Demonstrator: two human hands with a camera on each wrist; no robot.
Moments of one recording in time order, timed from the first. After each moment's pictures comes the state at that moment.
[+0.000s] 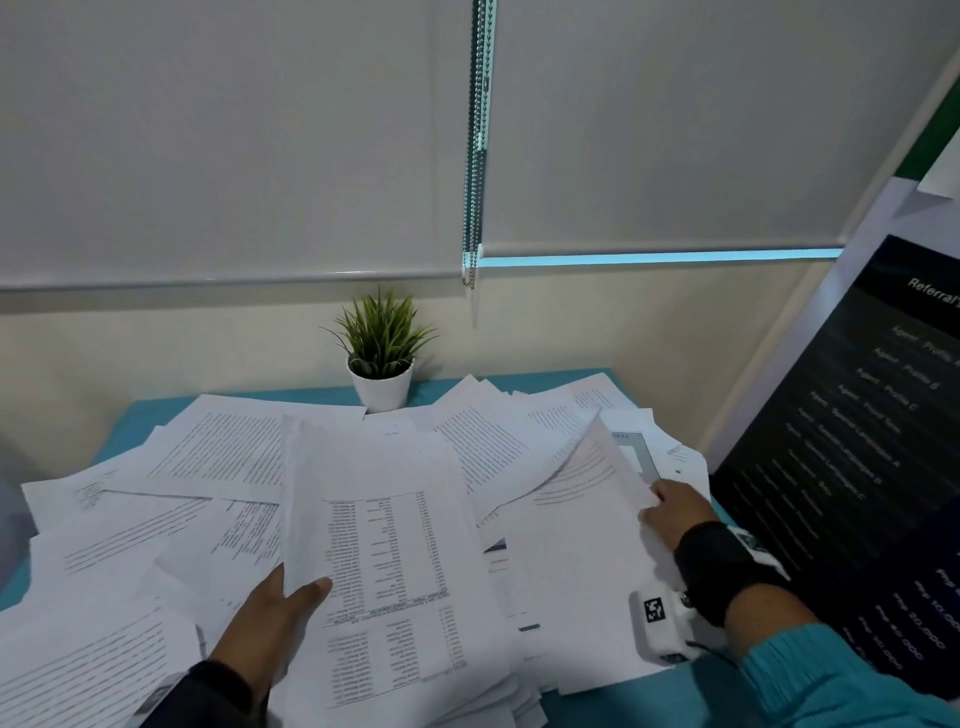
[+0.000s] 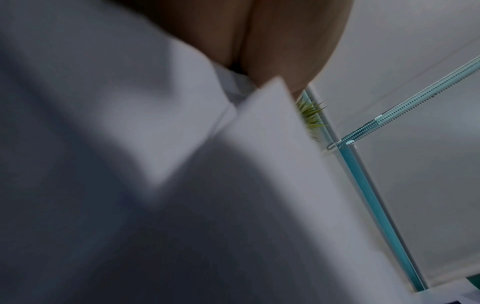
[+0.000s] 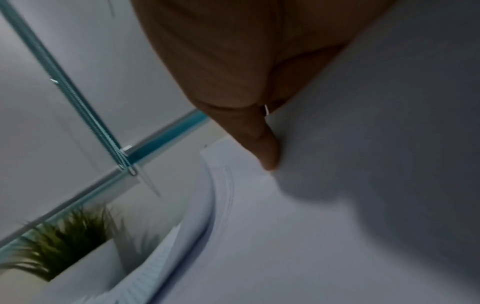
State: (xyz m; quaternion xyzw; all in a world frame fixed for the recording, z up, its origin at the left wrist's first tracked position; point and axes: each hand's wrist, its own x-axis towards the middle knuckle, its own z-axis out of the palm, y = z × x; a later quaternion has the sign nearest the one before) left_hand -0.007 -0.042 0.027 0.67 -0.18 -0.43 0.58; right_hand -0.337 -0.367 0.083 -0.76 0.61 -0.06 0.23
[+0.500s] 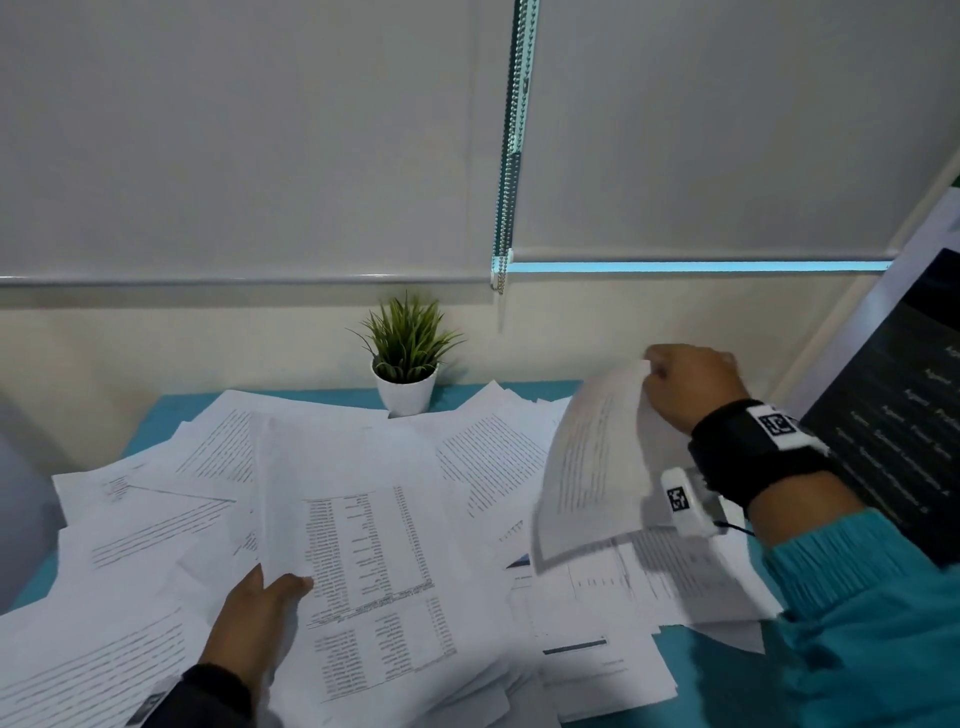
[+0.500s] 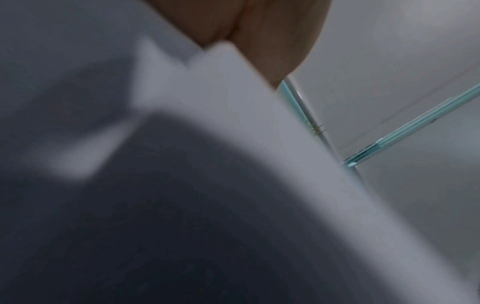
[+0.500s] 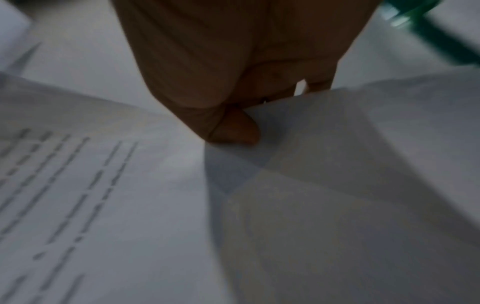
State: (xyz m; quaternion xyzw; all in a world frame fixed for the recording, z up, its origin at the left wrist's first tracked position) left_hand 0.002 -0.036 0.042 0.71 -0.08 -0.31 0.63; right_hand -0.262 -0.377 0.243 -0.87 0.47 -0.12 -0.02
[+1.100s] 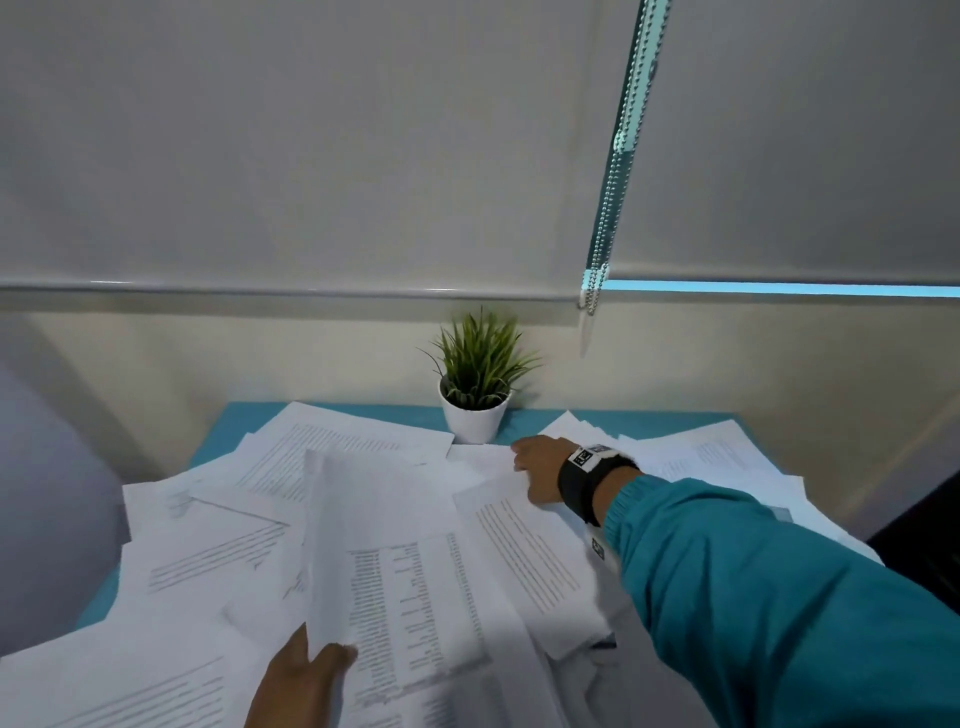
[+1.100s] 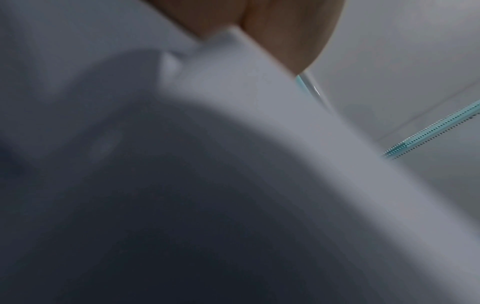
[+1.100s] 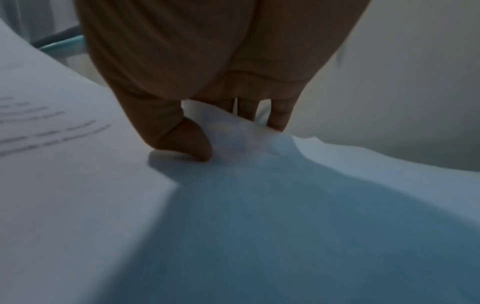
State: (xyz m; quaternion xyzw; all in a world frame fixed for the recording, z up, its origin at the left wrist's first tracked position) left_hand 0.015 -0.040 0.044 0.77 -0.07 -0.29 0.57; right_hand -0.023 -0.408 0.065 -0.95 0.23 0.21 0.03
